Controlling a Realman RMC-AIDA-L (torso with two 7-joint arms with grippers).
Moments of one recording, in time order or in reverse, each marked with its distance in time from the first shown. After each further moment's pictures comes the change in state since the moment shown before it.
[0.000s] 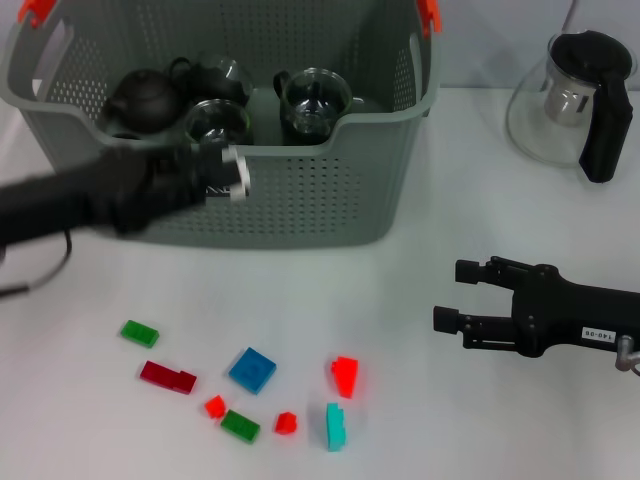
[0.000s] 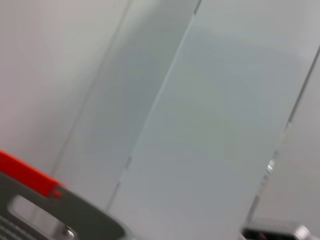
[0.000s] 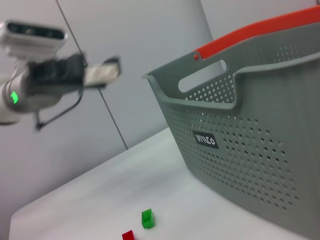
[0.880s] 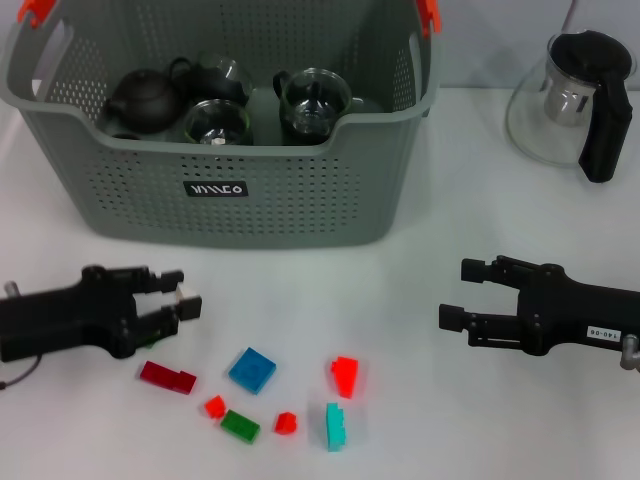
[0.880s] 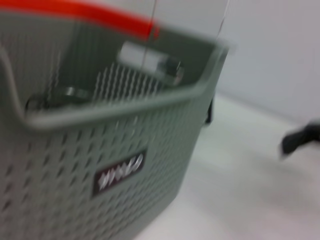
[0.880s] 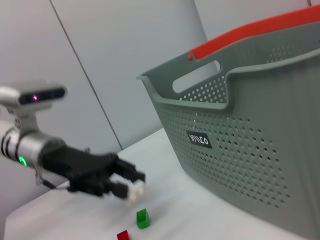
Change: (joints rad) left arm 0.159 -0.051 0.100 0.047 0.218 -0.323 0.312; right arm -0.007 -0.006 -0.004 0.000 0.010 0.006 0.003
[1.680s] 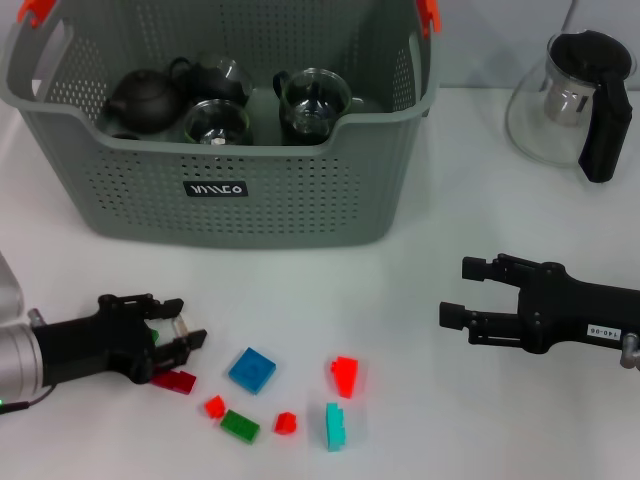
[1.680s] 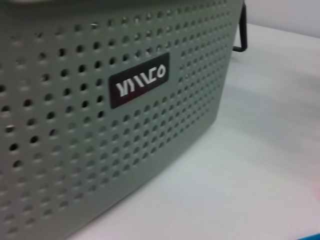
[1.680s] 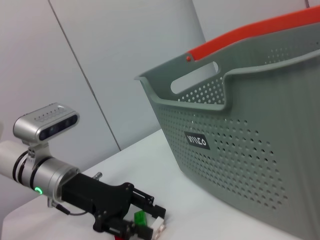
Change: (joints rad) left arm 0.021 -0.042 0.080 -0.070 0.021 -0.269 0.147; right arm 0.000 0.000 0.000 0.000 0.003 0.004 -0.004
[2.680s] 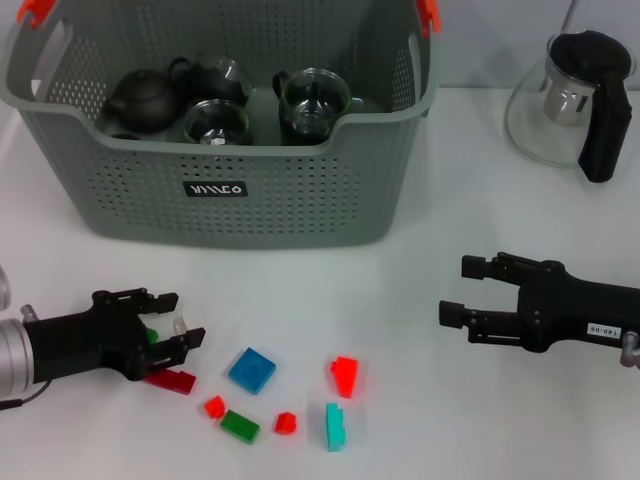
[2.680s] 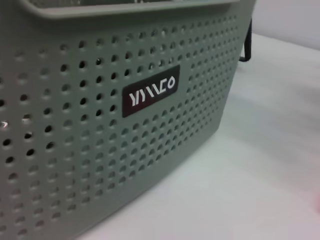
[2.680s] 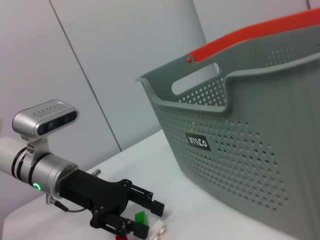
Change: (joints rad) left arm 0.001 0.006 0.000 0.032 0.000 0.041 -0.052; right arm 0.001 0.000 0.000 -0.005 0.000 -0.003 0.004
